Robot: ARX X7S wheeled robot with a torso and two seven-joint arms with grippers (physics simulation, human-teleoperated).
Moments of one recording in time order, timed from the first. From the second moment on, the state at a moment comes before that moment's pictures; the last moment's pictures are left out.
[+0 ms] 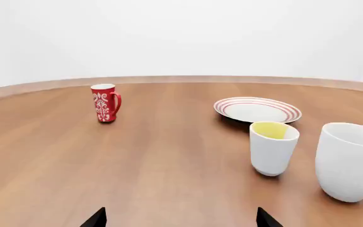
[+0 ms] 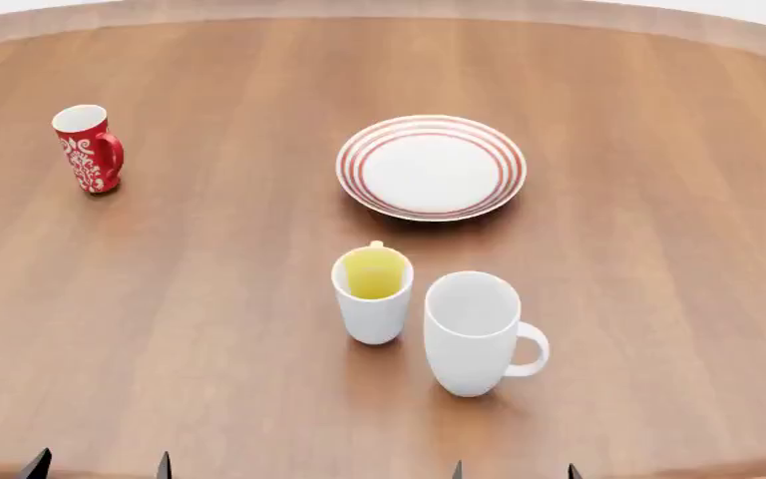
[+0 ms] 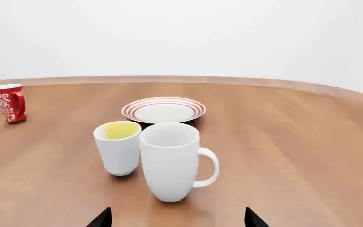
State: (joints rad) left arm 0.00 0.00 0.00 0.00 0.00 0.00 0.00; right arm 0.00 0.00 0.00 0.00 0.00 0.00 0.00
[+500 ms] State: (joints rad) left arm -0.01 -0.04 0.05 -0.02 -0.04 0.00 -0.05; right arm -0.01 0.05 -0.06 -0.01 0.02 0.00 0.05
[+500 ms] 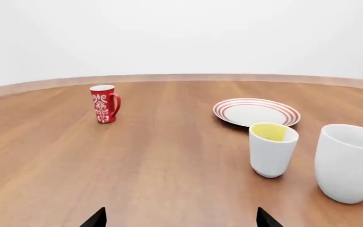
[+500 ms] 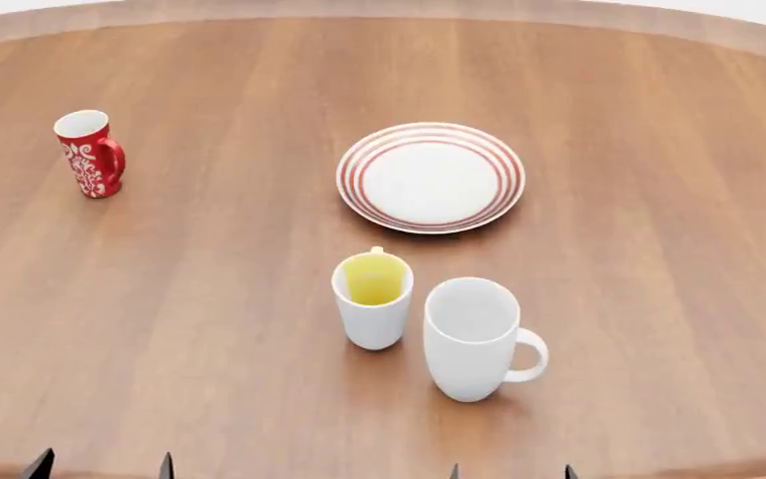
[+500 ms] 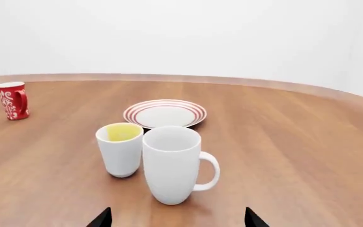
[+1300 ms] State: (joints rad) left arm -0.25 -0.15 0.10 0.42 -0.16 -0.60 -0.09; right arm 0.25 0.13 -0.06 -0.34 0.19 0.65 0.10
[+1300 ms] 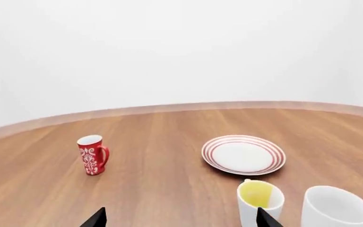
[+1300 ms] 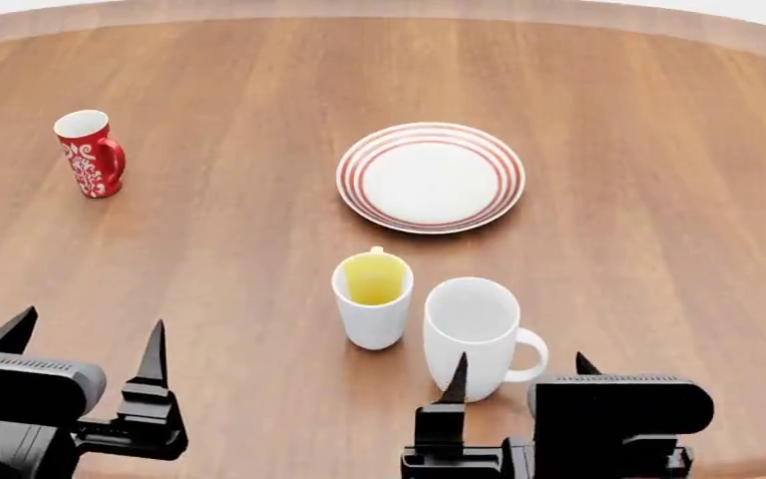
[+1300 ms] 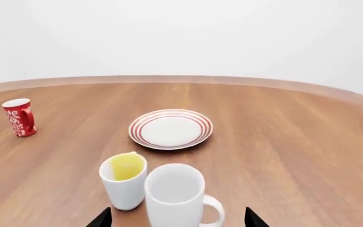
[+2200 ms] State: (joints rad) left arm -0.26 -0.18 0.11 0.43 -0.21 -0.61 -0.11; right arm 0.41 0.18 0.03 -0.25 0.20 0.74 0.21
